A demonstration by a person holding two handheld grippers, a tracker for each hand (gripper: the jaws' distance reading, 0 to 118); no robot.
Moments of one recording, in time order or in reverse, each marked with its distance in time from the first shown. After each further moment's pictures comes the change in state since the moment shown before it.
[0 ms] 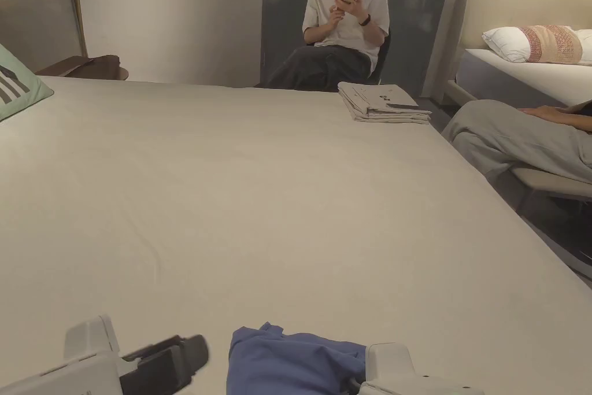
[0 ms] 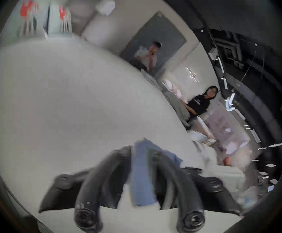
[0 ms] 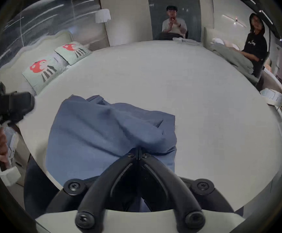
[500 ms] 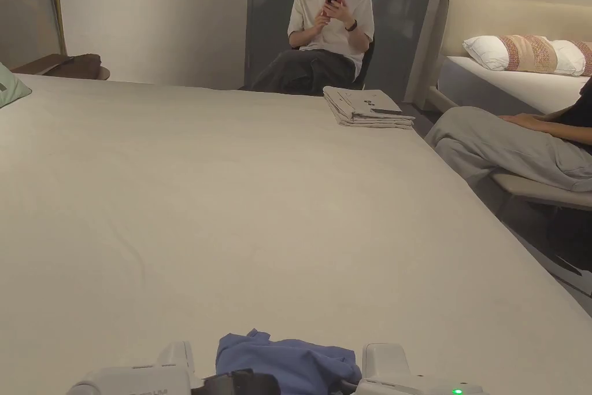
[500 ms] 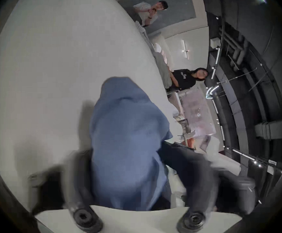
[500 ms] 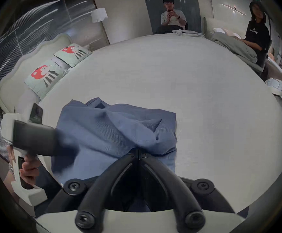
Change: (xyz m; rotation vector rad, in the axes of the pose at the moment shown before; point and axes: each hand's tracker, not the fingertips) left arm -0.010 -0.023 -0.094 -0.286 -0.087 0.163; right arm 0.011 0.001 0.004 -0.012 0.057 -0.062
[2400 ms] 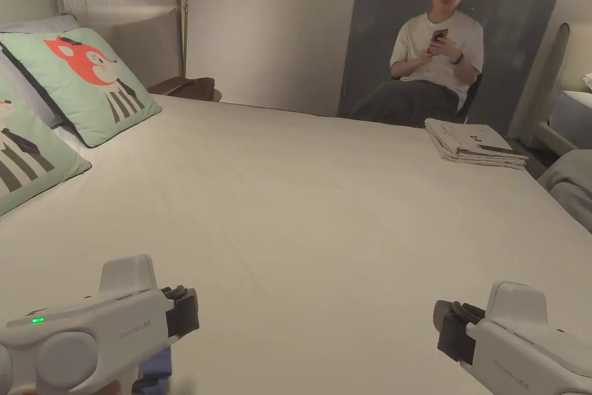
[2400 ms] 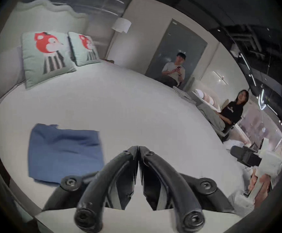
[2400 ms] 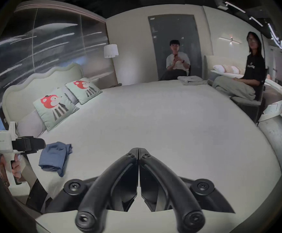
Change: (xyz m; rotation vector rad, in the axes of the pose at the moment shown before) left arm 0.065 0.033 0.176 0.603 0.544 -0.303; right arm -0.047 0.089 0.057 0.411 -0.031 0.062
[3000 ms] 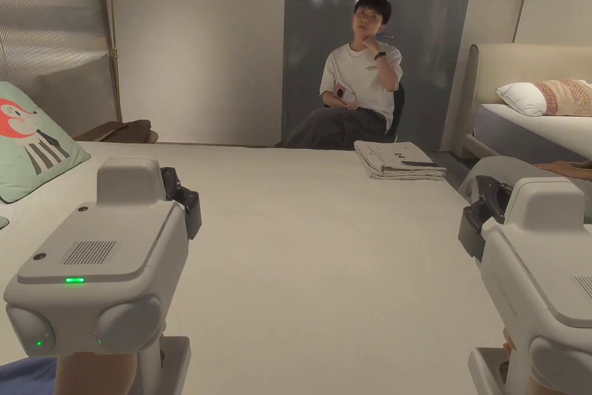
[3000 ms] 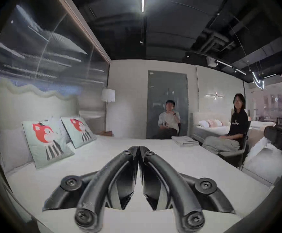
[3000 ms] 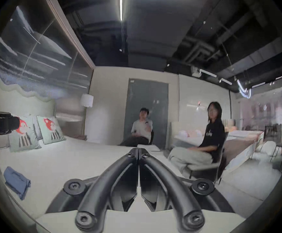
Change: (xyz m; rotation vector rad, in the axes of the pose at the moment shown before) left arm 0.172 0.052 0.036 0.607 0.121 -0.336; right arm 0.043 0.092 0.096 0.608 -0.300 0.213
